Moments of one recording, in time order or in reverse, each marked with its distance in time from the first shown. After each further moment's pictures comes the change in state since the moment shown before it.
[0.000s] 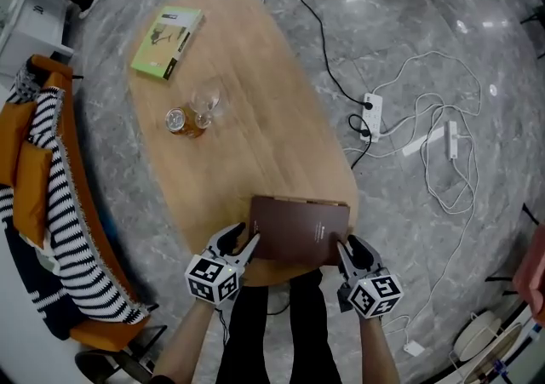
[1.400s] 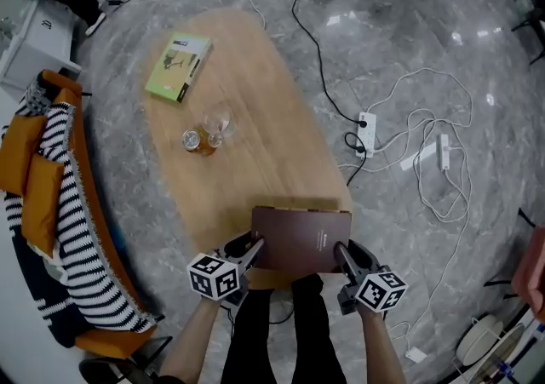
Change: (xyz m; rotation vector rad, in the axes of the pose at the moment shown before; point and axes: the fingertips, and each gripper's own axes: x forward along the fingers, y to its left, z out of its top) left arm -0.022 -0.023 0.036 -0.157 0.016 -0.097; right arm -0.021 0.019 0.038 0.218 -0.020 0.082
